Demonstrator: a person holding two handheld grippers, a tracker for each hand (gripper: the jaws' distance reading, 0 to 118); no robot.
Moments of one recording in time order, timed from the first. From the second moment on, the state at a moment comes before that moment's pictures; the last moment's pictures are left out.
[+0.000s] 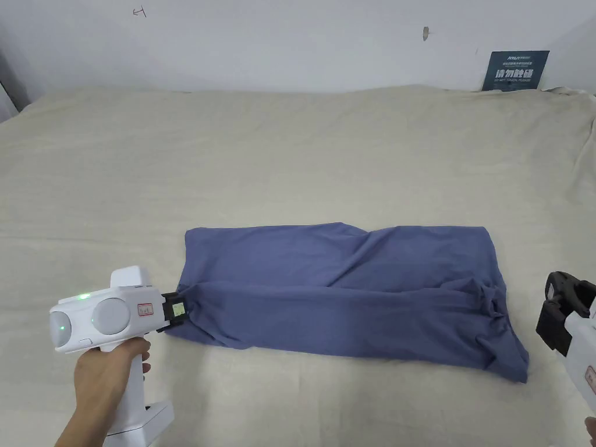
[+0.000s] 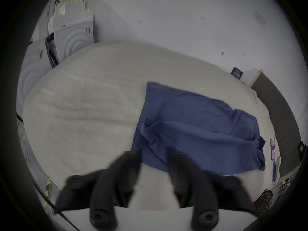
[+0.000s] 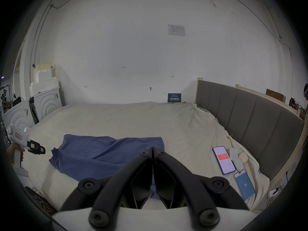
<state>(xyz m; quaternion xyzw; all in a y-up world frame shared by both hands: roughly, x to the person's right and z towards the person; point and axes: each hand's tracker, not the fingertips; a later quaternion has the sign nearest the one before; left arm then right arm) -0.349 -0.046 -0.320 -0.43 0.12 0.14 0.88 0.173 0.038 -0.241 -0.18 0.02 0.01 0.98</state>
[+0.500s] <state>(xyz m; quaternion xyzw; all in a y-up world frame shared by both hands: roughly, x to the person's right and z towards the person) -0.349 -0.112 -0.346 -0.49 0.16 0.10 0.85 0.170 0.012 -0.266 -0.22 0.00 0.00 0.97</state>
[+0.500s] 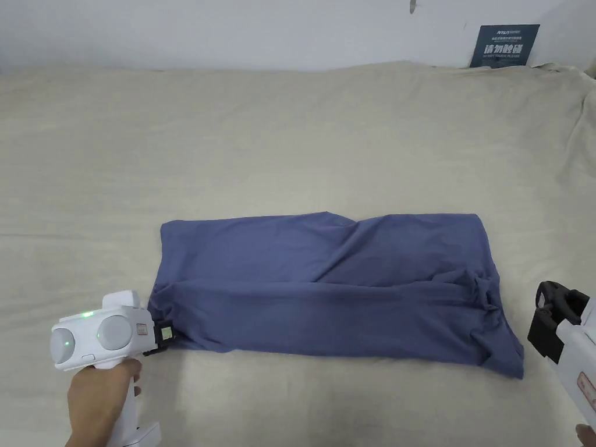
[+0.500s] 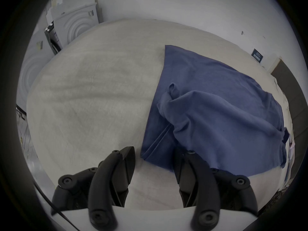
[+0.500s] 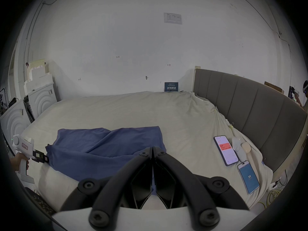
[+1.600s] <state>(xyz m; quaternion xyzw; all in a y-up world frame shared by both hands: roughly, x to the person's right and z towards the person) -0.361 -0.073 -0.326 -0.45 0.08 0.14 0.88 0.194 -0.109 -0.331 -0.44 0.01 -0.06 0.90</state>
